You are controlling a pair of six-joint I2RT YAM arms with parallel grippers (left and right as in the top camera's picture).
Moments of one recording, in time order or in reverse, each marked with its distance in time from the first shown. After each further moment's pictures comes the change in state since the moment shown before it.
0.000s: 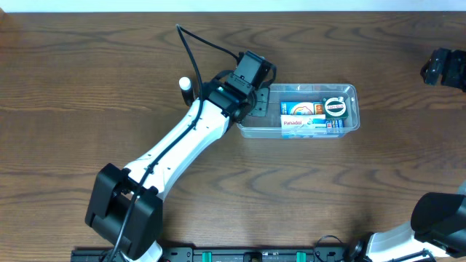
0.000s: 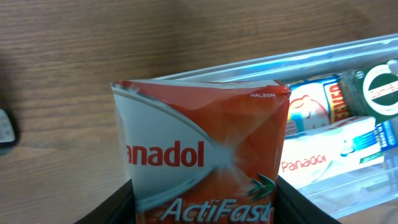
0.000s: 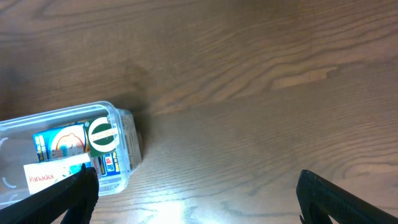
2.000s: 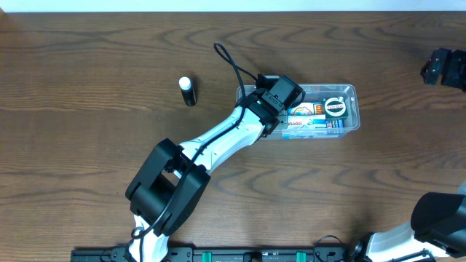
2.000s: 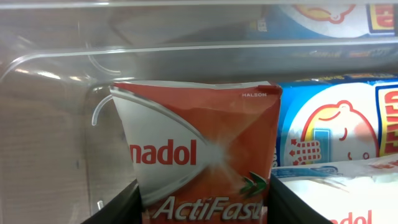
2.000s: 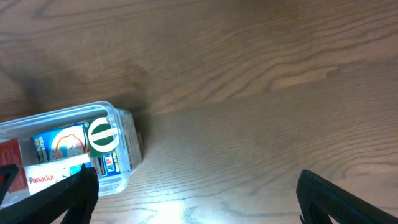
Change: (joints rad) left arm -0.126 0.223 0.001 0.116 -0.128 -0.255; right arm 0.000 0.000 0.000 0.000 0.000 0.000
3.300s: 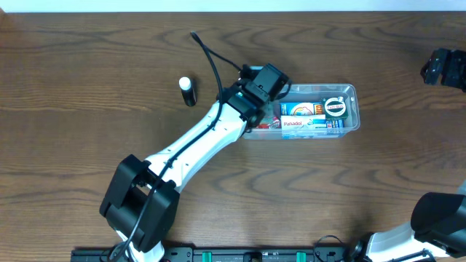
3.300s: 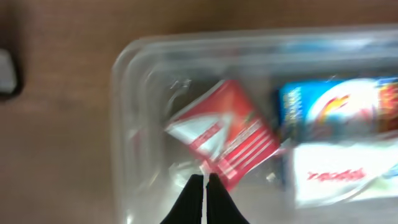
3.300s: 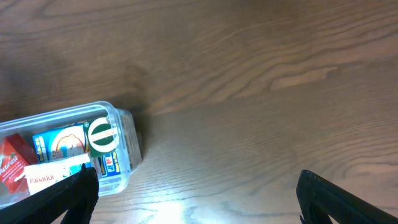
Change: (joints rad) left arm 0.065 -0.152 0.021 -0.230 -0.010 0.074; right arm 0.000 0.000 0.000 0.000 0.000 0.000
